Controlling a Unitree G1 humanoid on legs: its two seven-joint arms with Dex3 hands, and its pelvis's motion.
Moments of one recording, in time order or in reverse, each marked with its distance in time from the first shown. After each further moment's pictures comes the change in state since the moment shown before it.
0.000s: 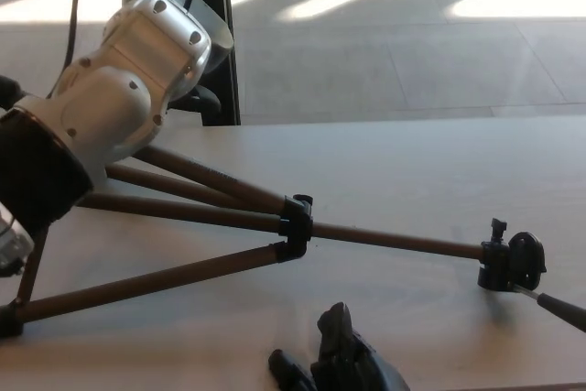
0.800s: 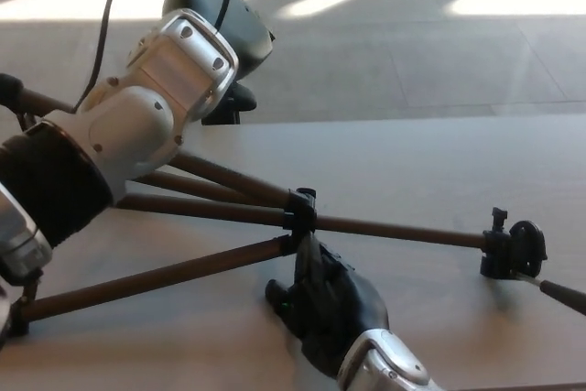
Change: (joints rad) left_arm 0.004 -0.046 -0.069 0.028 0.000 0.000 0.265; right_arm -0.389 0.057 -0.094 0.403 -0.136 -0.010 0.120
